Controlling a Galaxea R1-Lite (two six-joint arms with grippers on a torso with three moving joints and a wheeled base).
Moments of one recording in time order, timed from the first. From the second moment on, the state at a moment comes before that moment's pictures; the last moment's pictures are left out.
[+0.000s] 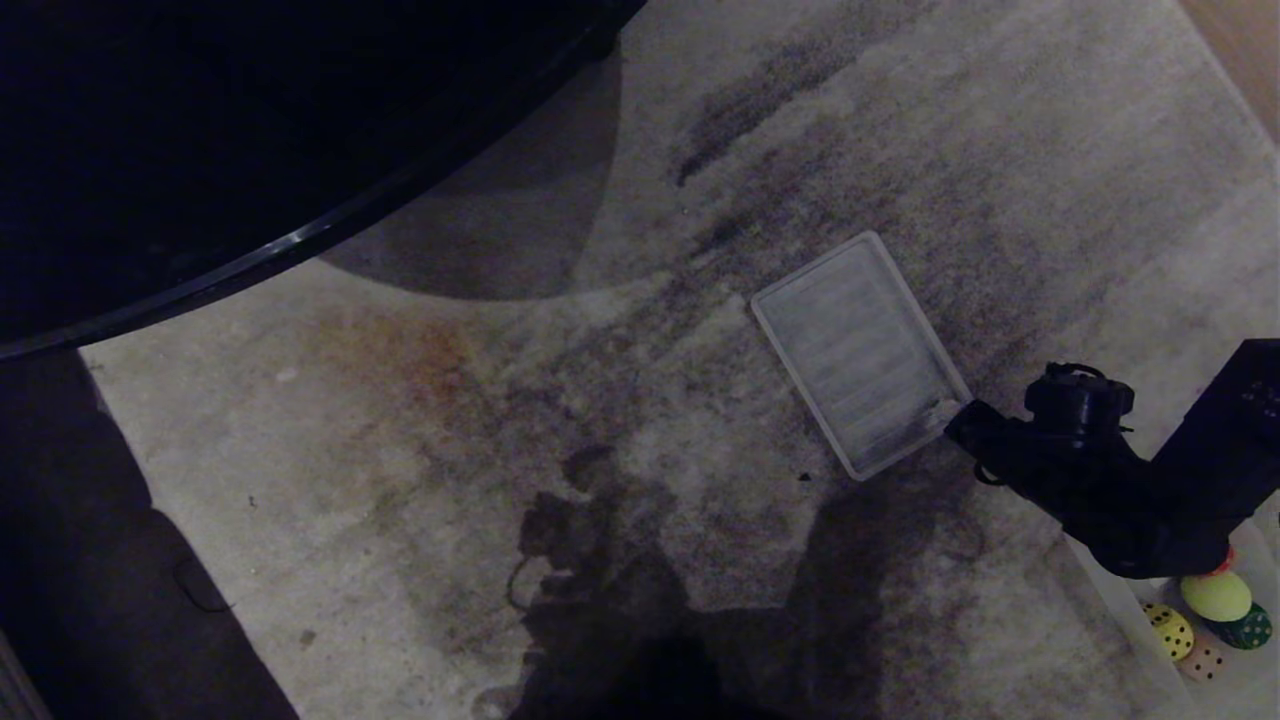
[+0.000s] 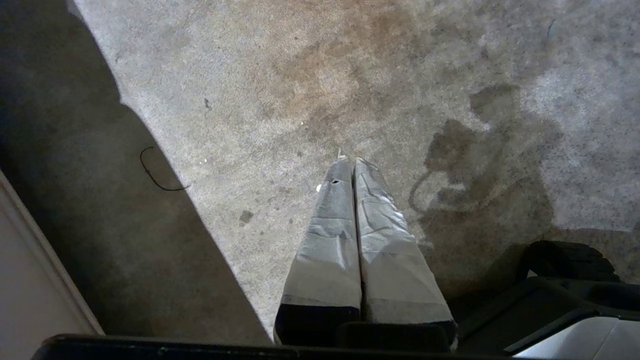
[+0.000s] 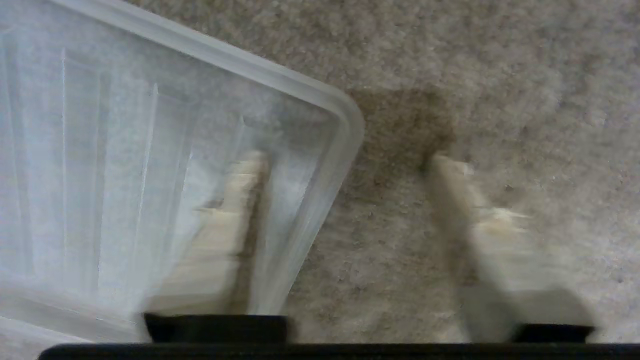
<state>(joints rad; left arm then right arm) -0.01 0.00 0.00 0.00 0.05 -0.03 -0.01 2.21 -0.77 -1.12 -0.11 0.64</state>
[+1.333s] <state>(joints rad) -0.01 0.00 0.00 0.00 0.05 -0.03 -0.01 1.46 -0.41 -0.75 -0.09 0.46</state>
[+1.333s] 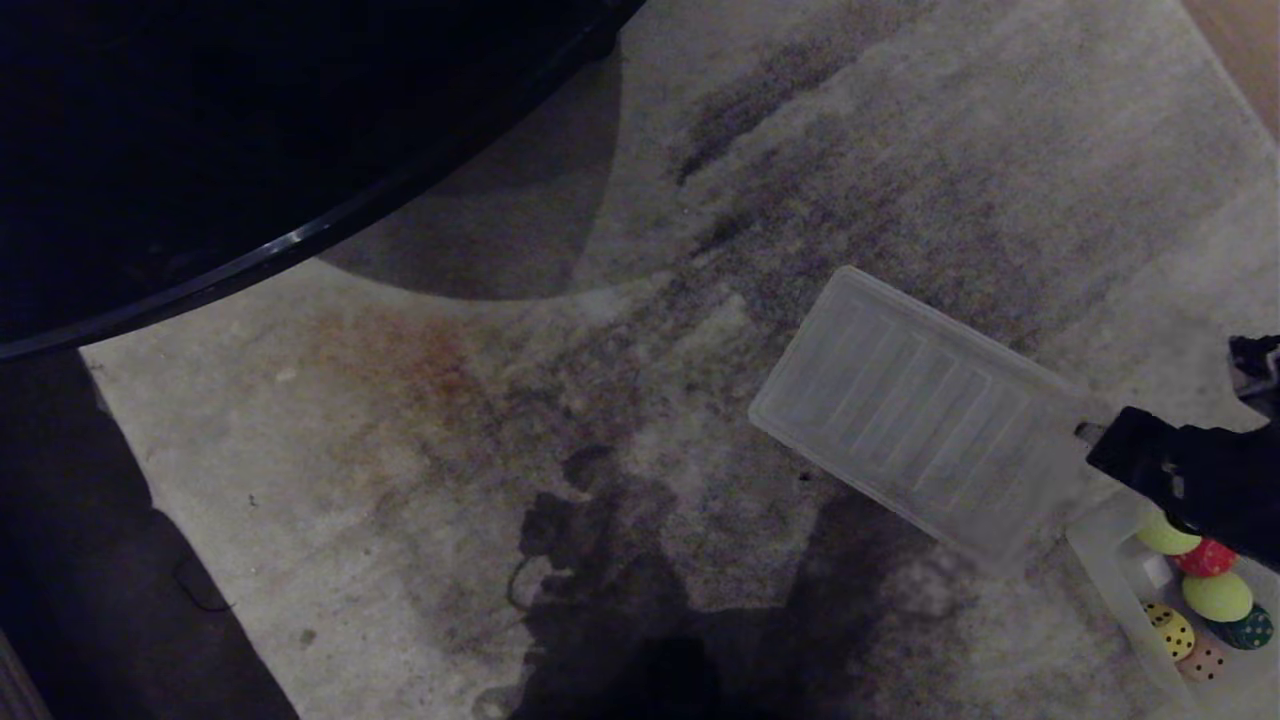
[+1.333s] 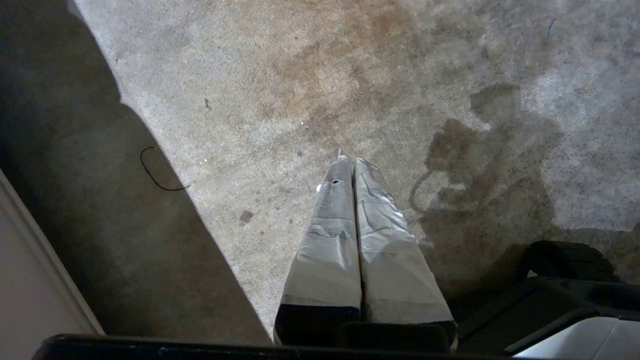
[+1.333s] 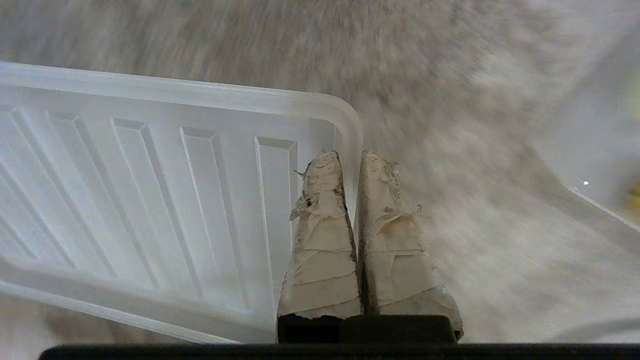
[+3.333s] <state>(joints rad) -0.01 0.00 0.00 0.00 0.05 -0.03 0.01 0.00 -0.02 0.04 0.00 0.03</state>
